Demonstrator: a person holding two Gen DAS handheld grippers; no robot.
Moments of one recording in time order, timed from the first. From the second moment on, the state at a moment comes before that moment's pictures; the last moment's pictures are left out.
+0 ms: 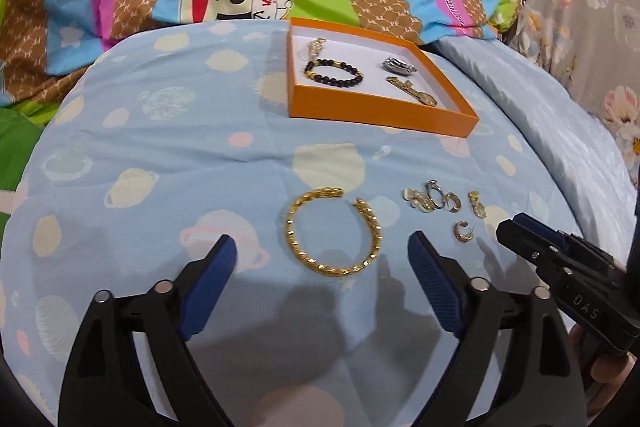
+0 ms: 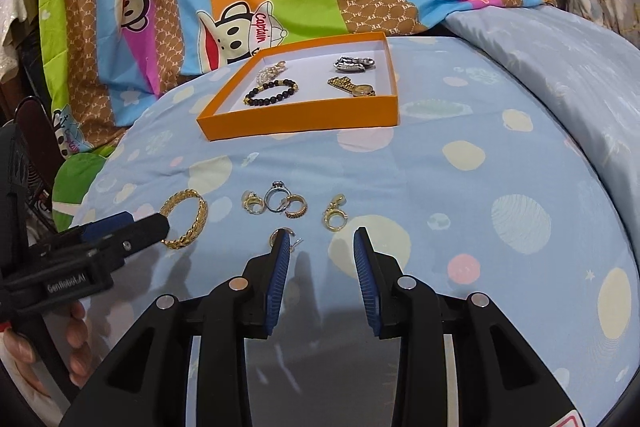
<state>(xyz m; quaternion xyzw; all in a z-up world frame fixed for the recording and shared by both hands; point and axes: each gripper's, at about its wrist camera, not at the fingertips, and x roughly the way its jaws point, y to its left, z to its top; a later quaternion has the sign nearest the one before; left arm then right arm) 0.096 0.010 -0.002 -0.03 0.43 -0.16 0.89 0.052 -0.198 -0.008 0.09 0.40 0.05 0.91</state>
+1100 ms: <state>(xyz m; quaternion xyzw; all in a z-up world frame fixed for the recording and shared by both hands) 0.111 0.031 -0.008 -0.02 0.42 -0.13 0.90 0.098 -0.145 -0.021 0.08 0.43 0.11 0.89</state>
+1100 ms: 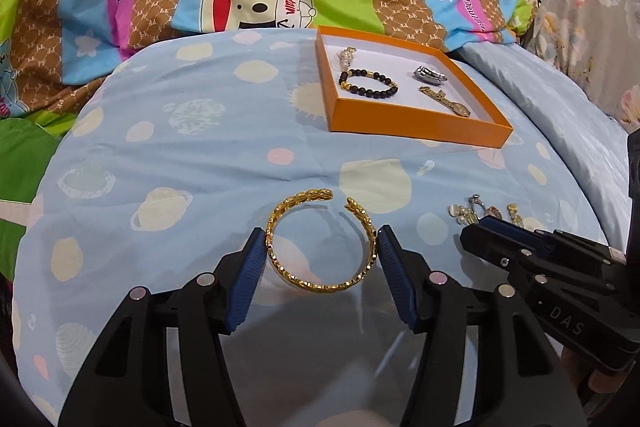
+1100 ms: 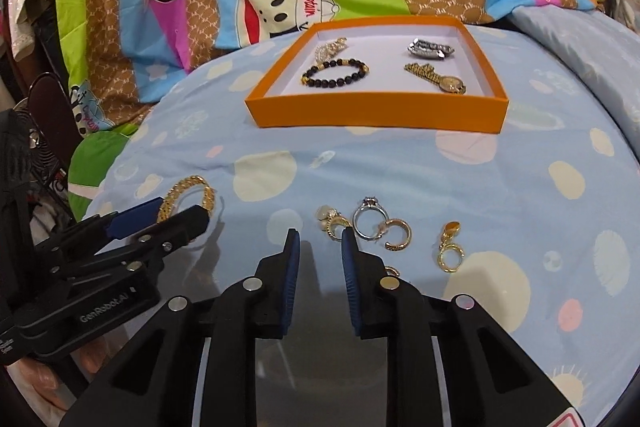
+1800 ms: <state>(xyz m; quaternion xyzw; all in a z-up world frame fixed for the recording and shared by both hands) 0.113 0.031 -0.013 -0.03 0.43 -0.14 0.89 0.126 -0.150 -0.014 0.03 0.42 0.07 0.90</state>
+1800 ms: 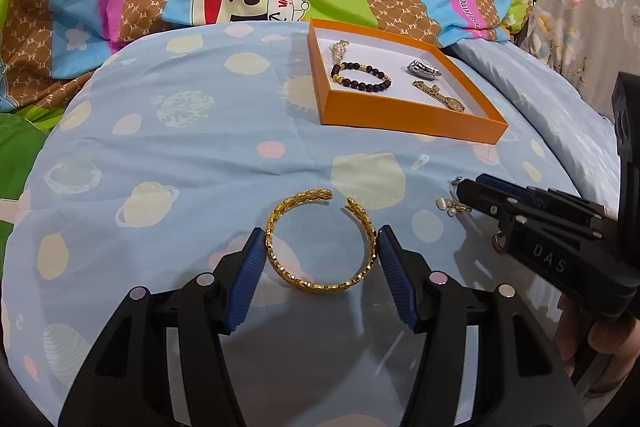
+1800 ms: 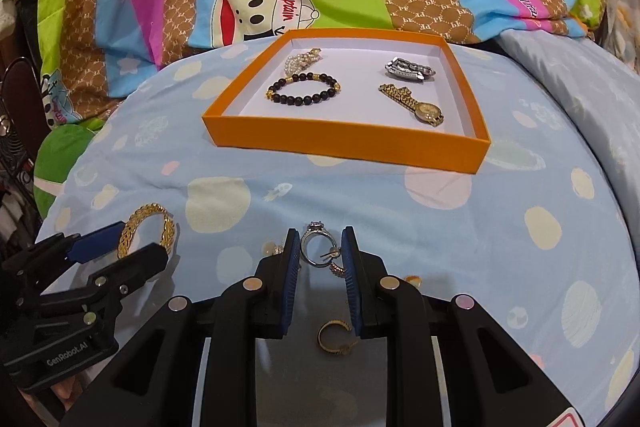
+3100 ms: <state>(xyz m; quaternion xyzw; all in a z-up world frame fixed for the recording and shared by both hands) 0.116 0.024 0.007 -0.04 0.42 -0.17 0.89 0.130 -0.170 0.011 0.04 0.39 0.09 0.91</state>
